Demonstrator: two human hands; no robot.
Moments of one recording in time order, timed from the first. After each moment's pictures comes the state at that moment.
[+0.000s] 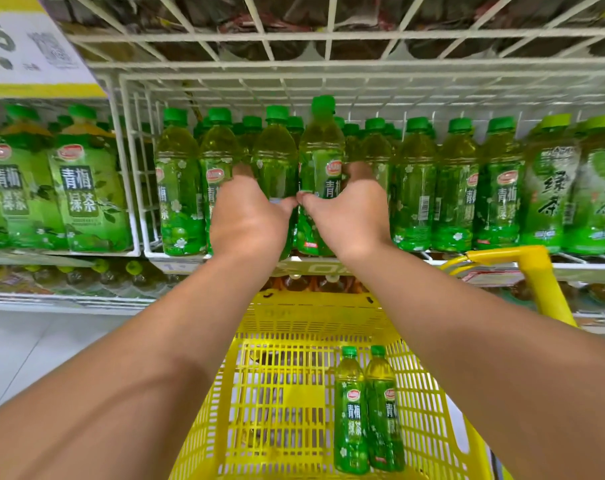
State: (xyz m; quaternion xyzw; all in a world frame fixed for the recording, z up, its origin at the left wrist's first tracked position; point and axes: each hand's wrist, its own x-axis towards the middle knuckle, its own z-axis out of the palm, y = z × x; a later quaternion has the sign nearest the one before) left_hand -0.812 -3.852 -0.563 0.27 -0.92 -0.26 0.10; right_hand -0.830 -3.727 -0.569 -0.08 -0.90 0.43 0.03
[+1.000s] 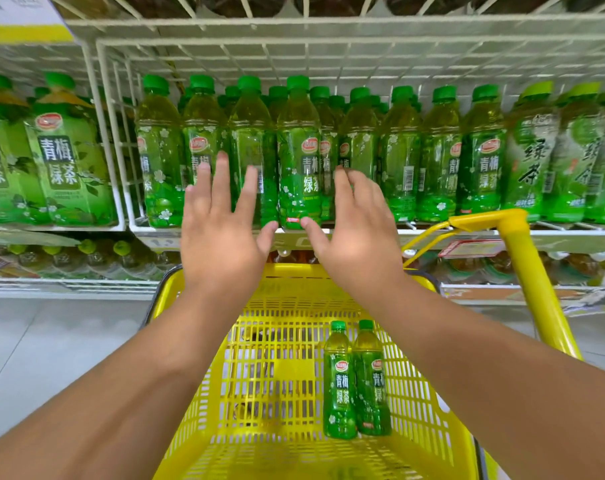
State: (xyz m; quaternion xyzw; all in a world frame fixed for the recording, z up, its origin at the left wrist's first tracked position) left_hand -0.735 -3.869 -0.606 0.03 -0.99 0.02 0.15; right_hand -0.769 -3.690 -0.616 0.09 -0.97 0.21 0.10
